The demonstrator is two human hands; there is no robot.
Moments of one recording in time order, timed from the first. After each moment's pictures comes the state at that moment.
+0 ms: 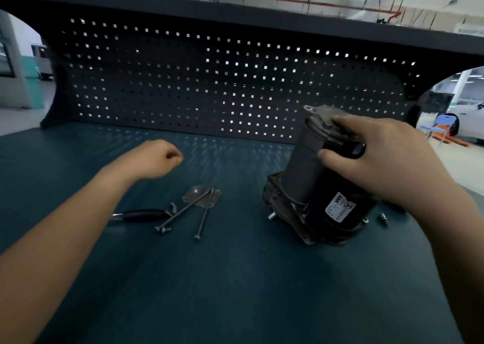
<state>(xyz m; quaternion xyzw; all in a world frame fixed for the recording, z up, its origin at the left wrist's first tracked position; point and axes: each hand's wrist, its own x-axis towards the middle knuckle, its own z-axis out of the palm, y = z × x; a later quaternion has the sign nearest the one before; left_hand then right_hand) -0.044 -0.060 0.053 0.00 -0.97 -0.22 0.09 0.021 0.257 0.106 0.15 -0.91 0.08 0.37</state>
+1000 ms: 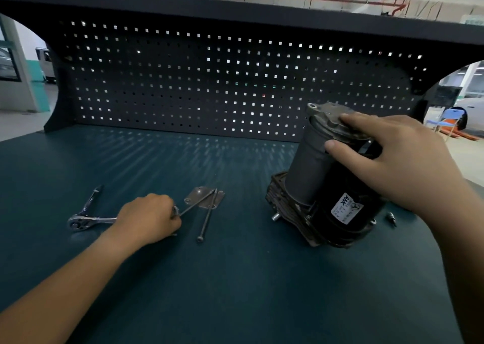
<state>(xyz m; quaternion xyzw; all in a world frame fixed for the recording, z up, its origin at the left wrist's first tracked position) -0.011 -0.044 -0.014 0.08 -0.99 0.00 0.07 0.019 0.264 0.098 0.15 -0.90 0.13 0.40</state>
